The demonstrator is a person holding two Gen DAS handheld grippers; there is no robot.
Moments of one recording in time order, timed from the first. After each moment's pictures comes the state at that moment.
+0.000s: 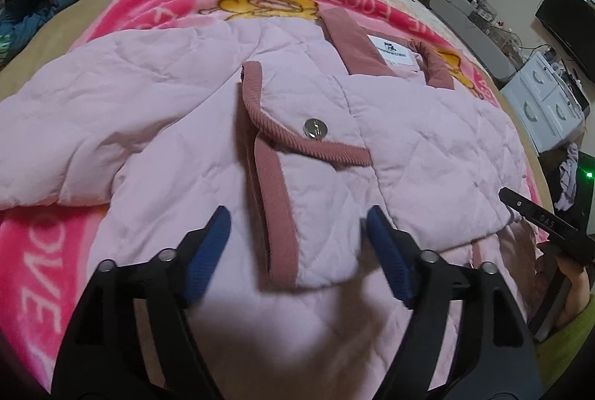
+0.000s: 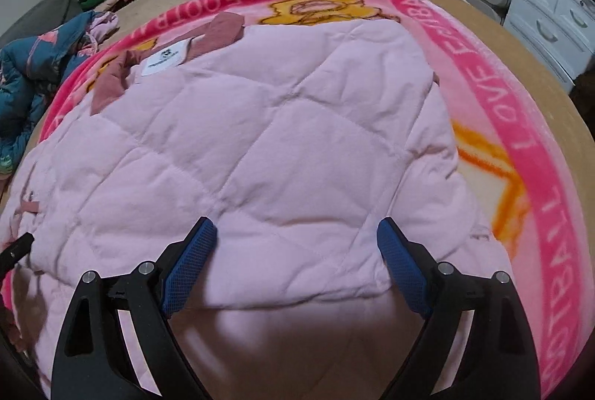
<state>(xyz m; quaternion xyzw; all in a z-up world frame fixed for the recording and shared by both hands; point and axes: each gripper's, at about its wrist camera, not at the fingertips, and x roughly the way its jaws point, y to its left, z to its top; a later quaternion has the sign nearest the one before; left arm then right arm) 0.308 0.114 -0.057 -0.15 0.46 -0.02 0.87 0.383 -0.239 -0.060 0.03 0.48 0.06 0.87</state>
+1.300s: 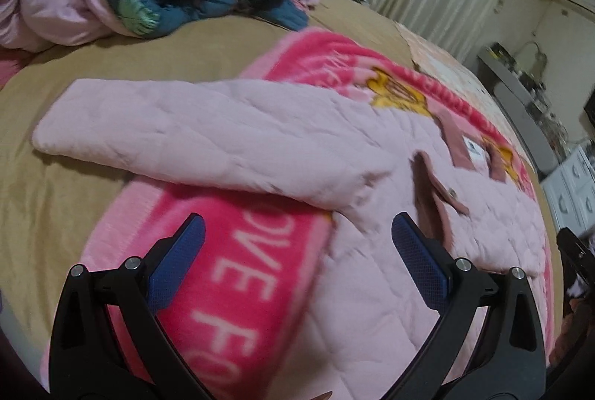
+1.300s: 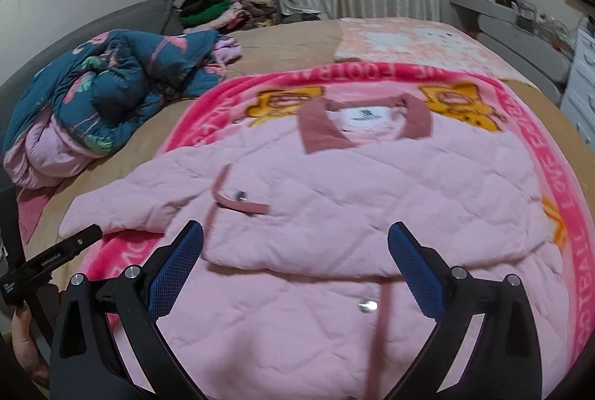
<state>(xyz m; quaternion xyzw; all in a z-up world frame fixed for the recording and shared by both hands) 0.194 0.257 -0.006 -0.22 0.37 0.15 0.89 0.286 -0.057 0.049 0.01 0.37 0.21 0.90</state>
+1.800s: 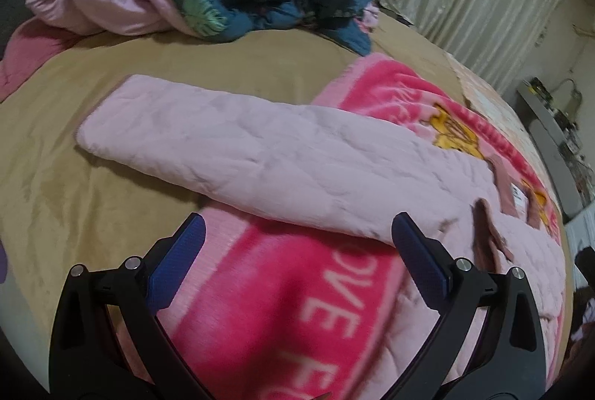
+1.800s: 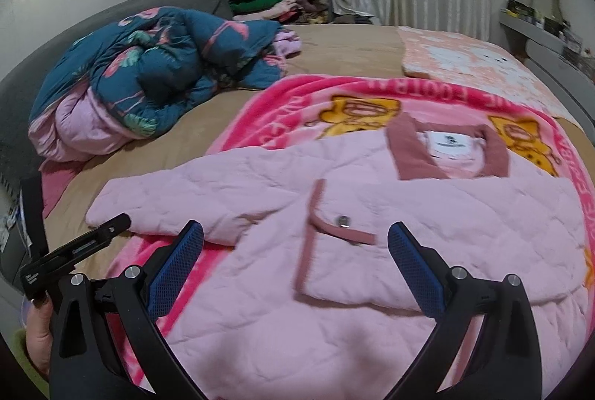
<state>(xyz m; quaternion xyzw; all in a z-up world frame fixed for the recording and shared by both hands) 0.181 0.324 -0.012 -0.24 0.36 0.24 0.87 0.285 0.043 0.059 -0.03 0.37 0.29 0.88</state>
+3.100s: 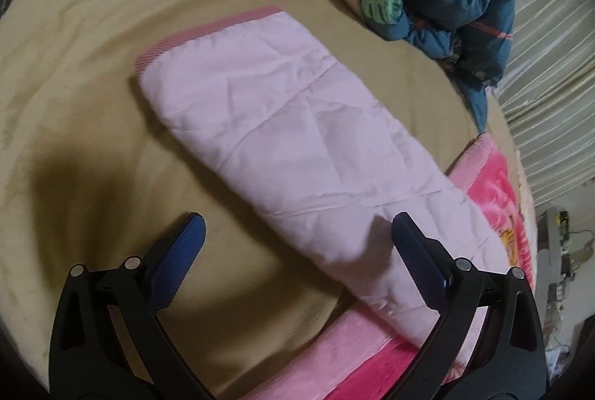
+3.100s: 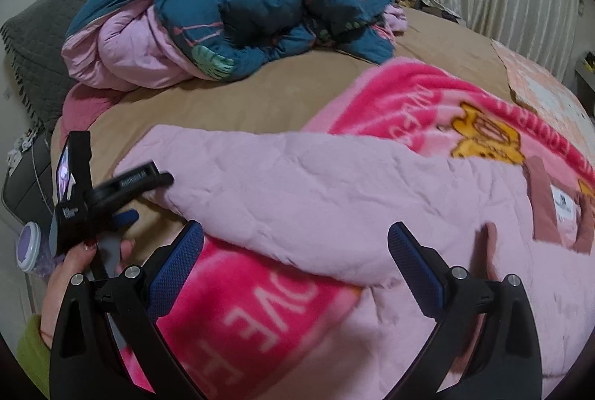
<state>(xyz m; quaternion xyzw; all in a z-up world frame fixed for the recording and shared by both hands) 0.156 0.473 -0.094 -0.46 0.32 0.33 0.76 0.280 0.203 0.025 -0.13 0.39 0.38 0.83</state>
